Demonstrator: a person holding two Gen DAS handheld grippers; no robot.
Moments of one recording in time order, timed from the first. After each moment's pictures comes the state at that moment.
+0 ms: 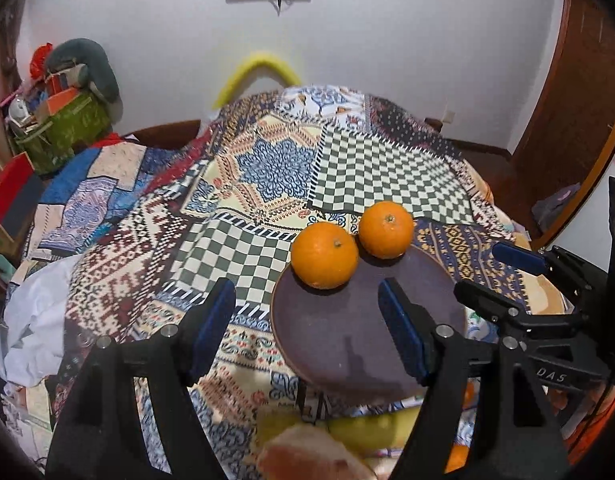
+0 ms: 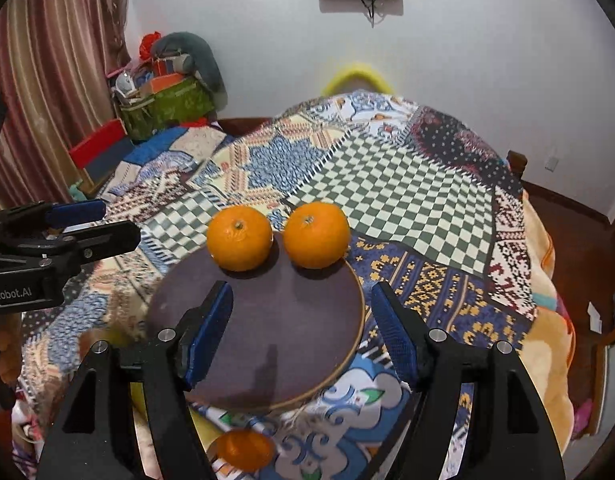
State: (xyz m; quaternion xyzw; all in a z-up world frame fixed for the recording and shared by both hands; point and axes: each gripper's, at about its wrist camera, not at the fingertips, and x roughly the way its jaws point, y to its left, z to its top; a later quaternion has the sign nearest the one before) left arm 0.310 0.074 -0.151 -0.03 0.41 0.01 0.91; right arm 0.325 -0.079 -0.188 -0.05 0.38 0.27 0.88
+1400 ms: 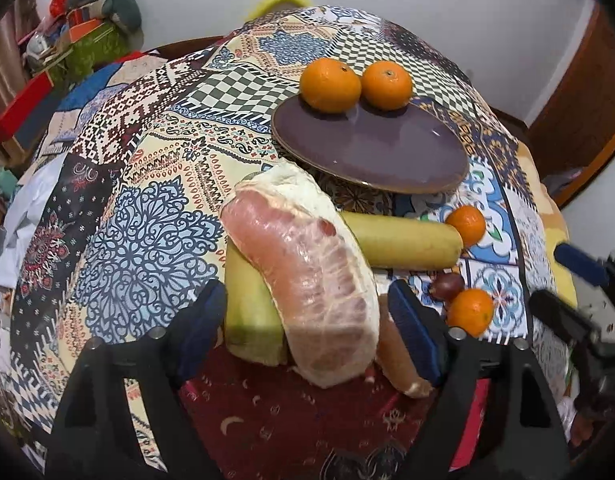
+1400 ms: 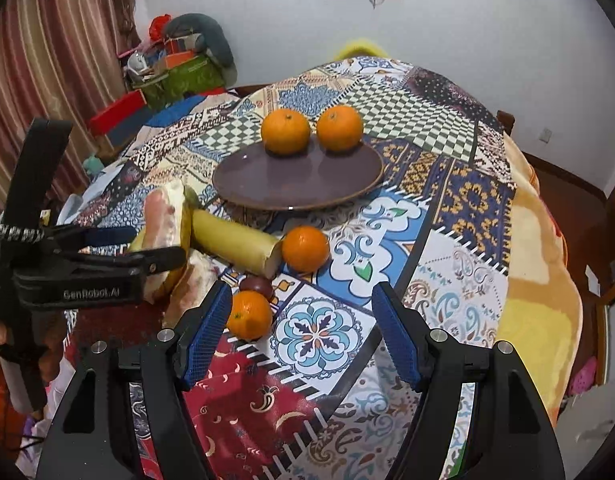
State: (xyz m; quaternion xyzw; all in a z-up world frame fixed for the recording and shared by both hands) left arm 0.204 0.051 -0.230 -0.08 0.50 0.04 0.86; right arm 0.205 -0.114 -0.222 -0.06 0.41 0.27 0.87
